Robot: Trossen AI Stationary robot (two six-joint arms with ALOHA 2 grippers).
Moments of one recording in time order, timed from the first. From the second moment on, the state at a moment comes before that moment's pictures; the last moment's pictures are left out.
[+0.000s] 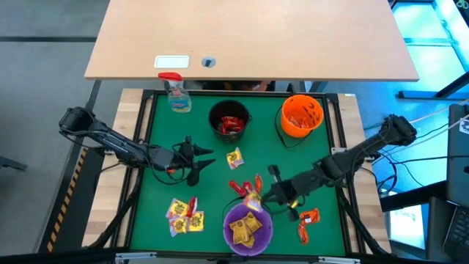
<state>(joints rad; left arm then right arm) -0.30 1.19 0.37 0.67 -0.58 -0.23 0.52 1.37 1.07 -0.21 0.10 0.05</state>
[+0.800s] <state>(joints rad) -0.31 1.19 0.39 0.67 -0.56 -0.15 0.56 1.56 1.07 -0.11 0.03 0.06</state>
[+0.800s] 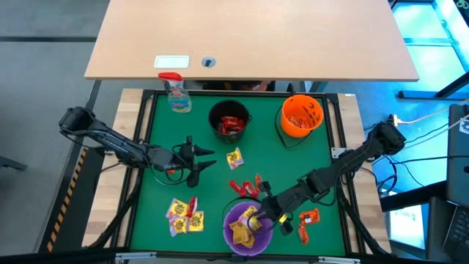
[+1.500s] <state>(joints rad) -0.31 1.19 0.39 0.67 -0.56 -0.15 0.48 1.53 1.11 -0.22 0.17 -0.02</state>
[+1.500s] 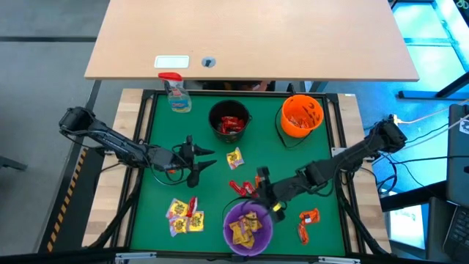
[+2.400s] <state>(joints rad) -0.31 1.19 0.39 0.67 -0.56 -0.07 0.26 1.53 1.11 -0.24 0.00 -0.14</state>
